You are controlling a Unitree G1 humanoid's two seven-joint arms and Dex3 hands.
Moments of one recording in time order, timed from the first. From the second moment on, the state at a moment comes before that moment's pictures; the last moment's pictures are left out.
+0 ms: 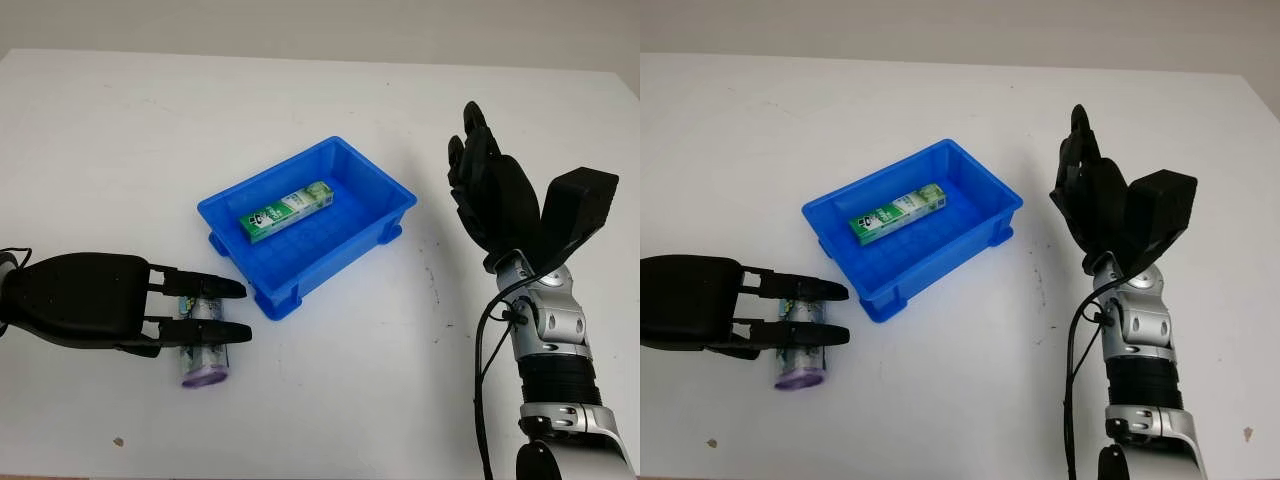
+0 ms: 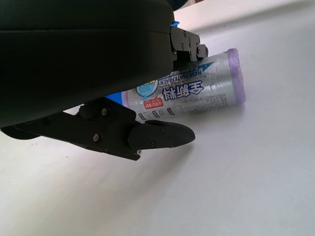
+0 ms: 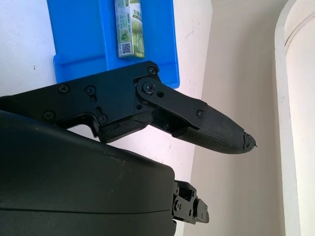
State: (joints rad) left arm -0.81 1.28 -0.82 0.48 1.61 -1.21 1.11; right arm -0.51 -0.25 -0.21 0.31 0.22 0.12 0.25
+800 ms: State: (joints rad) left arm -0.72 1.22 -0.73 0.42 1.39 -1.15 0.88; right arm -0.49 -0.26 -0.22 0.28 0.23 0.13 0.25
